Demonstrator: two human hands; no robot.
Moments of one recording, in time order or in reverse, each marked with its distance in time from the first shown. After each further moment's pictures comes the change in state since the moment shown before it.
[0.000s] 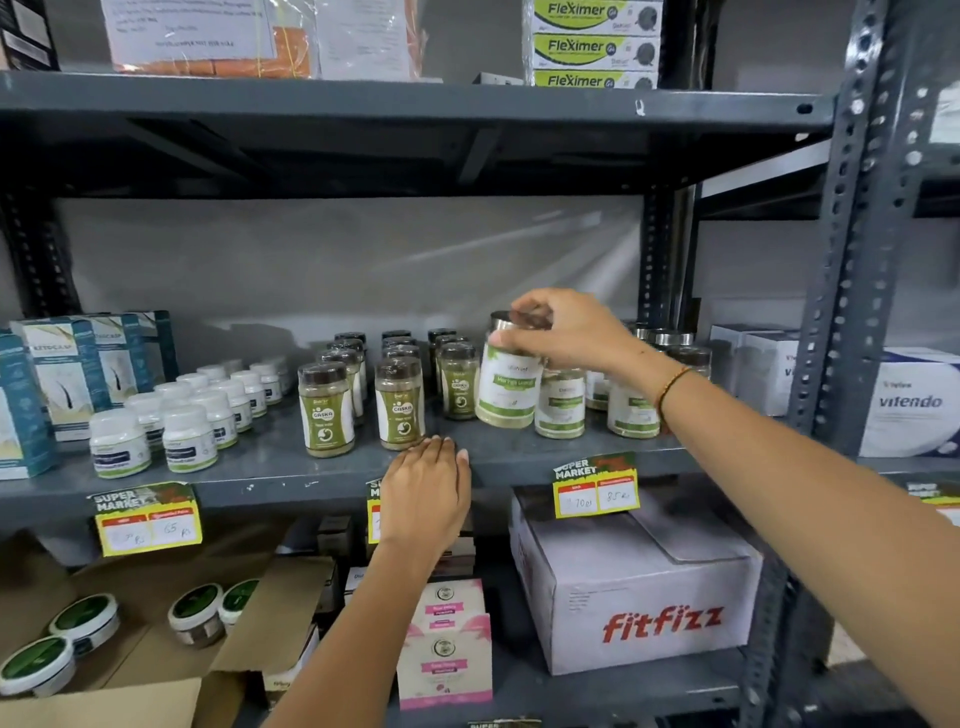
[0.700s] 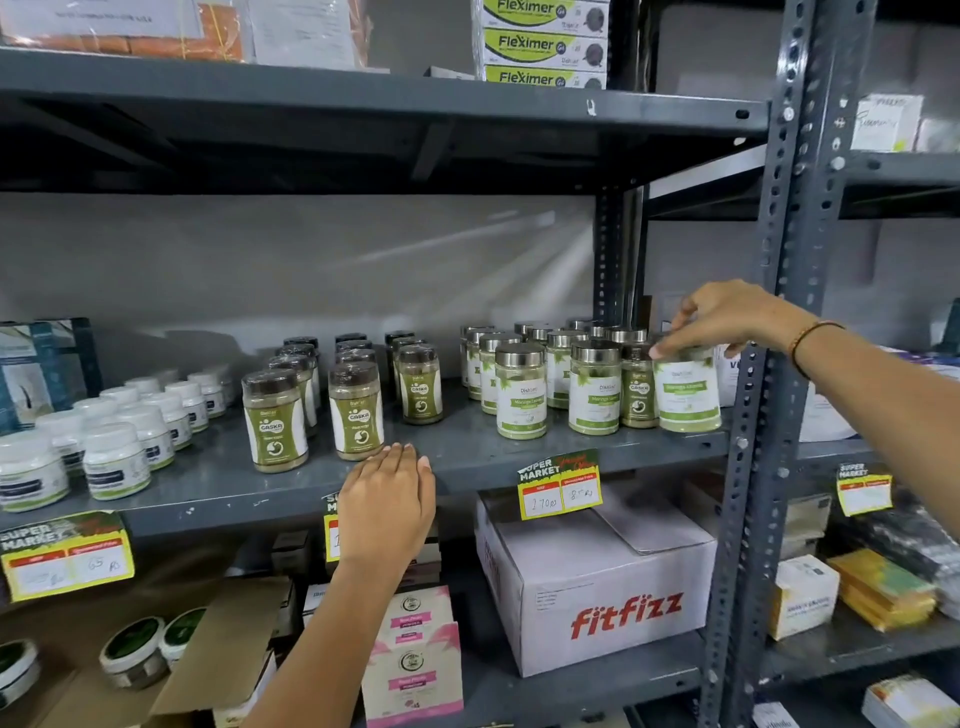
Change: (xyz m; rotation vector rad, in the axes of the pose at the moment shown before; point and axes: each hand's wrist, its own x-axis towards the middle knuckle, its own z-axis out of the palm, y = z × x) left_hand 0.000 -0.001 0.005 0.002 0.055 0.000; right_hand -0.036 0.127 -0.133 -0.440 -0.110 0.521
